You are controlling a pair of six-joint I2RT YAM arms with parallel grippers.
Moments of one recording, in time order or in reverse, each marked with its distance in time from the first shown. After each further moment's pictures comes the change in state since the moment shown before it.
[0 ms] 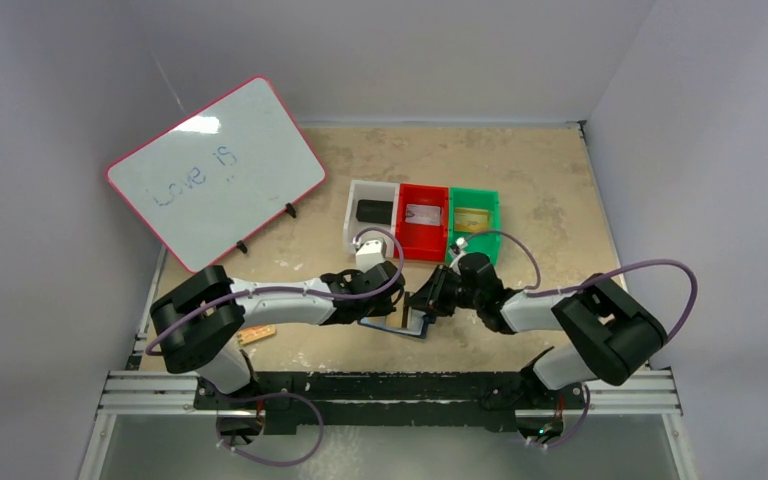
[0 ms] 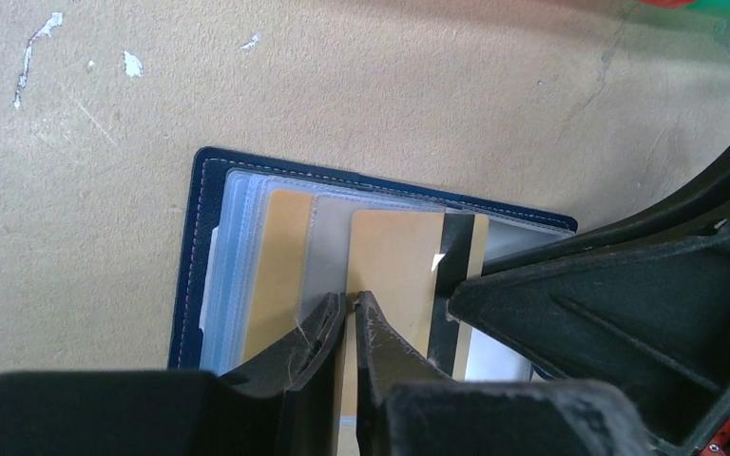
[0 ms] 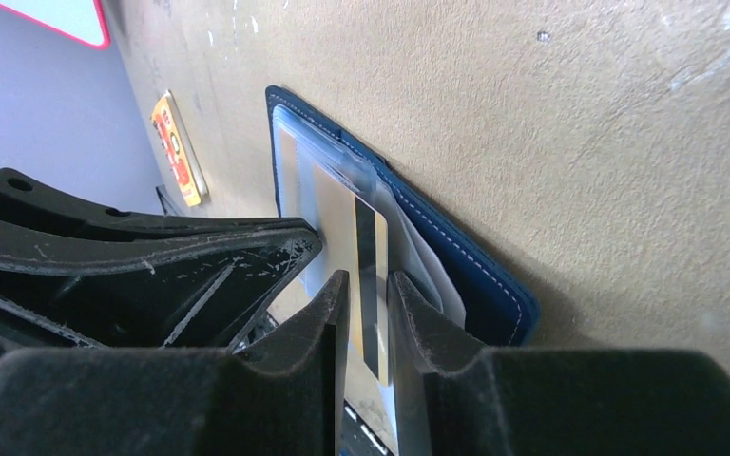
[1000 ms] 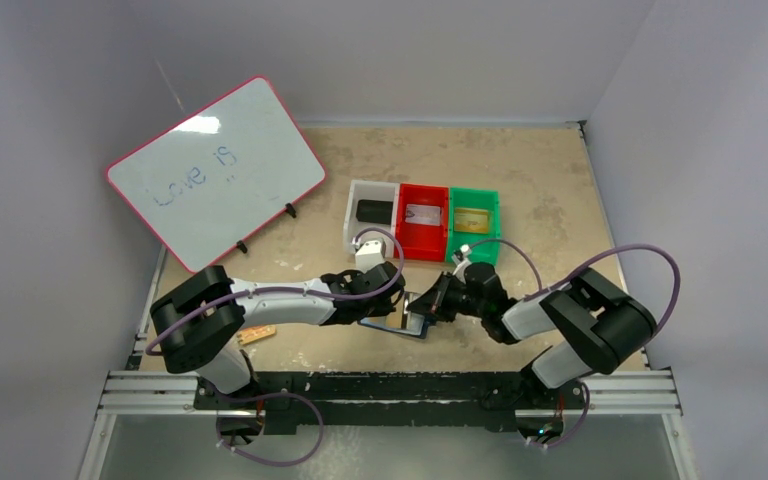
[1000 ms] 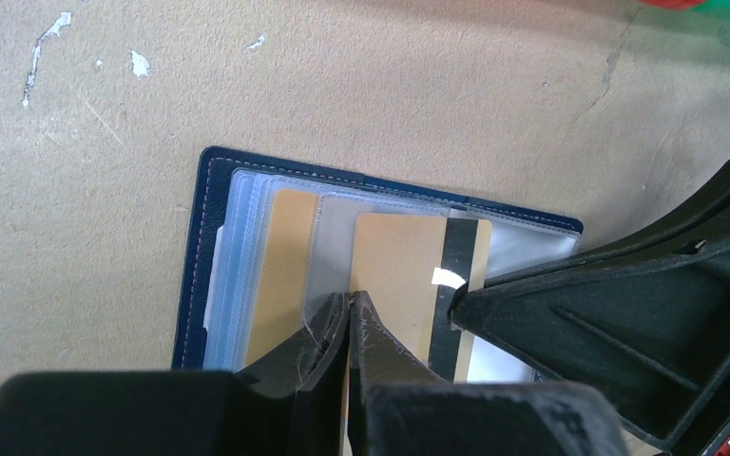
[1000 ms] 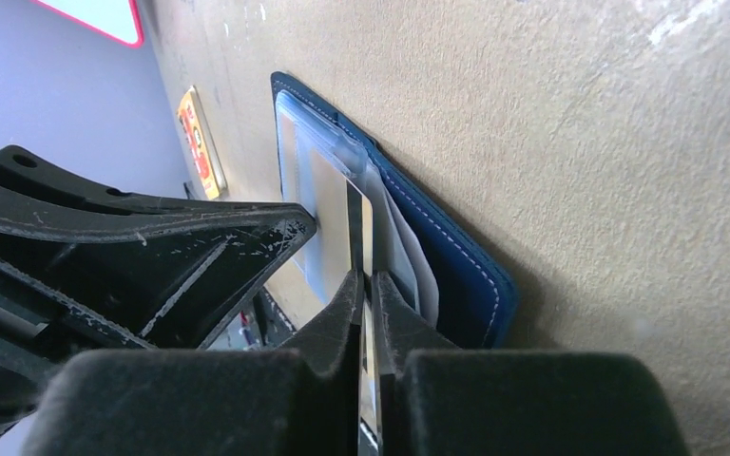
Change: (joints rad) left arm 0.000 0.000 -0.001 -0.004 -0.014 -0.003; right arm 0.000 0.078 -0.098 0.262 -0.017 0.061
